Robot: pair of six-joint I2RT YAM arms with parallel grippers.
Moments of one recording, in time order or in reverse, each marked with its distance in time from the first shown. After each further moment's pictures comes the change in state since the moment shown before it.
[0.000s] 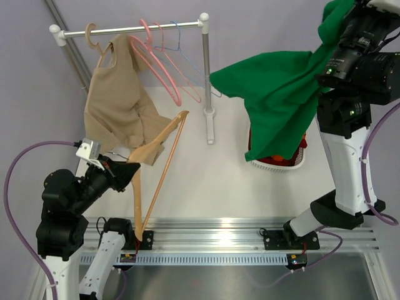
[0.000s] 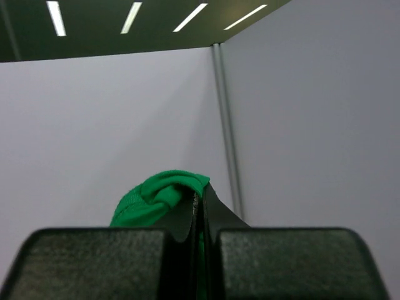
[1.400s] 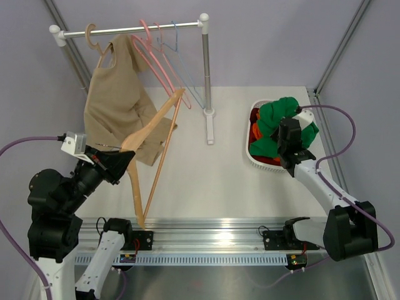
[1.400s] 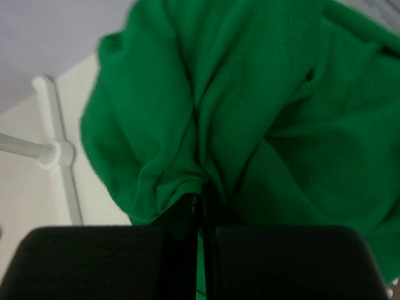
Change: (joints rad) left arm -0.011 0.056 0.099 0.099 -0.020 -0.066; right arm -0.314 -0.356 -1.616 -0.133 -0.343 1.184
